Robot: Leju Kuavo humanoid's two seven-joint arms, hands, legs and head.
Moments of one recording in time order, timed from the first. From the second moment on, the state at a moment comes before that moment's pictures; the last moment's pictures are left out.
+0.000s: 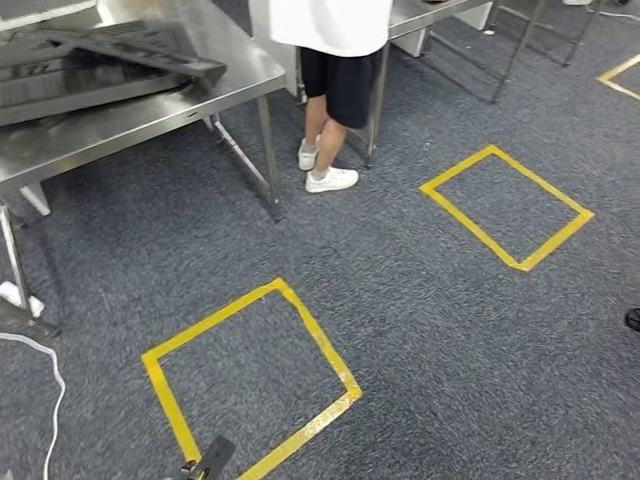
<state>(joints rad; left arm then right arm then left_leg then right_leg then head) -0.06 -0.23 0.82 -0.21 -1.23 0.31 -0.22 -0.06 0.16 -1.25 -0.28 0.76 -0.54 -0.20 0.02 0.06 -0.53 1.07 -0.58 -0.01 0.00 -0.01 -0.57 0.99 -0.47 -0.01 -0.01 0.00</state>
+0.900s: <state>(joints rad) -0.06 -0.23 0.83 -0.21 -1.23 0.32 -0.24 -0.06 0.19 -1.07 -0.23 0.96 -0.39 -0.18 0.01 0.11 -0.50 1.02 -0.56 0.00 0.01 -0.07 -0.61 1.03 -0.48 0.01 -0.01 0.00</state>
